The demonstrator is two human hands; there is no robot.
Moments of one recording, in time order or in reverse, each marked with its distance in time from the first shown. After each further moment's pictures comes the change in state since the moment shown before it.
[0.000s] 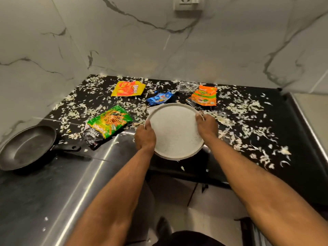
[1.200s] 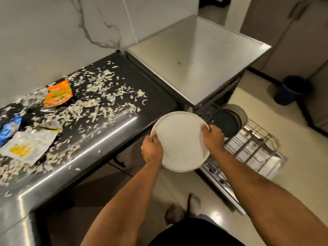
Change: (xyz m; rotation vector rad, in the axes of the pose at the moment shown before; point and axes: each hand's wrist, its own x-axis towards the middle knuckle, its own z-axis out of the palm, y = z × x) left_hand -0.341 -0.037 0.151 0.161 -0.790 0.344; right_hand -0.271 0.300 -0.230 0.139 0.659 0.623
